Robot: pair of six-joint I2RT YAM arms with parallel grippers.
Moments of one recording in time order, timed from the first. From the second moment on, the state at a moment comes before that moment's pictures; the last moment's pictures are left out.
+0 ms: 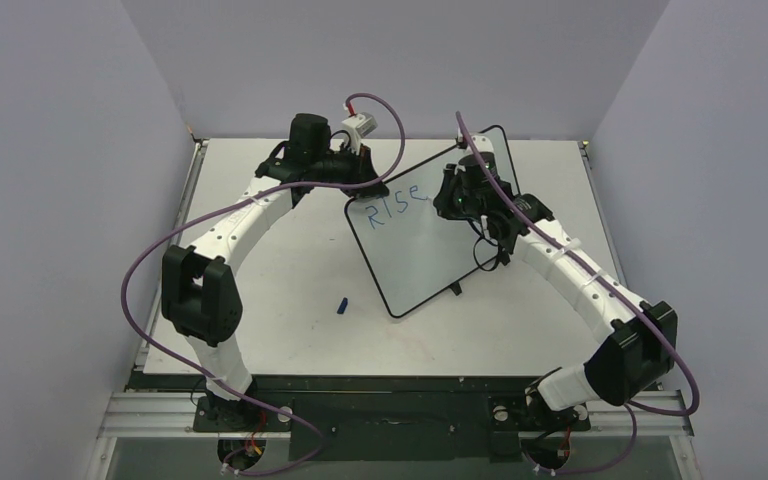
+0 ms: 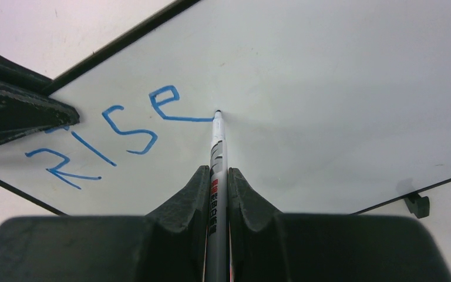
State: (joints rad) left arm -0.40 1.80 1.63 -0.38 0.73 -0.11; right arm 0.52 1.44 1.32 -0.48 0.11 0.42
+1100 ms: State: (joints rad) left arm -0.41 1.78 1.62 -0.38 0.73 -0.10; right arm 0.45 1.34 1.30 -0.50 0.15 0.37
